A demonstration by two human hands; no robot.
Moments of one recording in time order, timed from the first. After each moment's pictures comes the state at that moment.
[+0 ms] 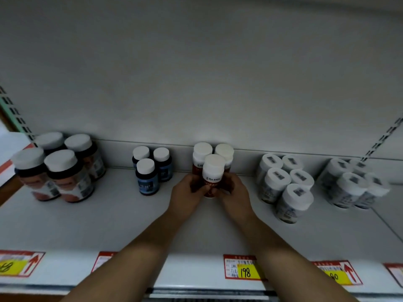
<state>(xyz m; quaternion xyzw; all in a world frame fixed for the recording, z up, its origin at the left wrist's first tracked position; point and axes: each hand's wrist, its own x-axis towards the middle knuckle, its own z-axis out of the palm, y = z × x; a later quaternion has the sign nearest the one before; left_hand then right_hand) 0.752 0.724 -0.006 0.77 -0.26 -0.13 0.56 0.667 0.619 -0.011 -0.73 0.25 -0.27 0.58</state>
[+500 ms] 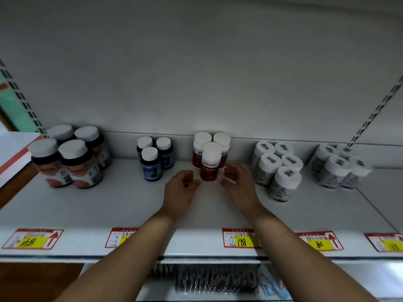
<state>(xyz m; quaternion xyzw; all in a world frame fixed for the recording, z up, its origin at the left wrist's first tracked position) 0.729 0.758 -0.004 0.78 -0.23 -0.11 0.57 0.637 0.631 0.004 -0.75 0.27 -0.28 0.54</state>
